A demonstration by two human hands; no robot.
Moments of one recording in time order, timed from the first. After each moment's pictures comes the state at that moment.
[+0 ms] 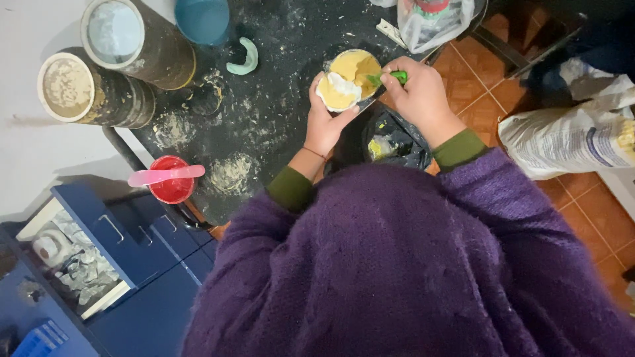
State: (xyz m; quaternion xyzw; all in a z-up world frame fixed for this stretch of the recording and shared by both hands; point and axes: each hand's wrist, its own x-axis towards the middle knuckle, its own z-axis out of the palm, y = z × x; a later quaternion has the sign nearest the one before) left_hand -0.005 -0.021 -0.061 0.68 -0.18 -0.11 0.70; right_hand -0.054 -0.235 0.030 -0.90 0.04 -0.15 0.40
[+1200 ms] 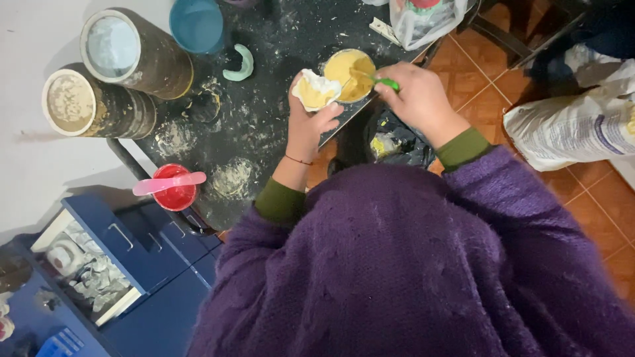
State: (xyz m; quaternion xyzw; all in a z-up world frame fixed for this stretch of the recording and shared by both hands) left_hand 0.000 -0.004 0.005 0.60 -0.04 -0.21 0.77; right_hand -0.066 -0.243 0.038 -0.93 -0.06 -0.14 0.34
